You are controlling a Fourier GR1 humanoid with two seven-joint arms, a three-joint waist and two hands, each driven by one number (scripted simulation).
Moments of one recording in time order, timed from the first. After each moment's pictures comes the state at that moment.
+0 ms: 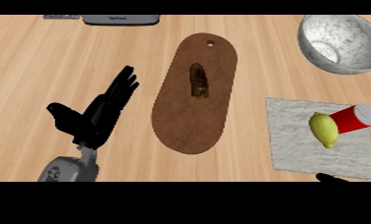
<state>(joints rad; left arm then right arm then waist) -0.13 0.18 -0.22 -1.56 0.30 0.02 0.13 0.41 -0.41 0.00 -2.03 0.48 -0.36 0.58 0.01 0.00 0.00</state>
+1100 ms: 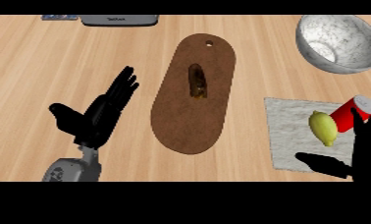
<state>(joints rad) -0.11 0.10 -0.14 -1.56 0.23 -0.05 0.15 0.20 -0.25 -0.04 -1.76 0.65 -0.24 0.56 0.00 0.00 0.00</state>
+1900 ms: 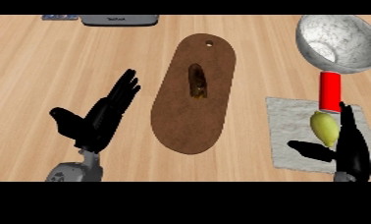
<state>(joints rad) -0.09 0.06 -0.13 -1.59 0.18 -0.09 0.17 0.08 -0.17 -0.12 -1.52 0.68 -0.30 0.45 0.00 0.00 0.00</state>
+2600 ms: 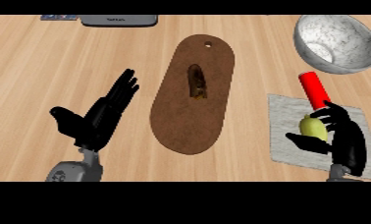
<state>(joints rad) -0.09 0.05 -0.09 -1.56 0.17 -0.12 0.15 0.02 -0.18 -0.14 -1.41 0.70 -0.38 0.26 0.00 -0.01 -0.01</state>
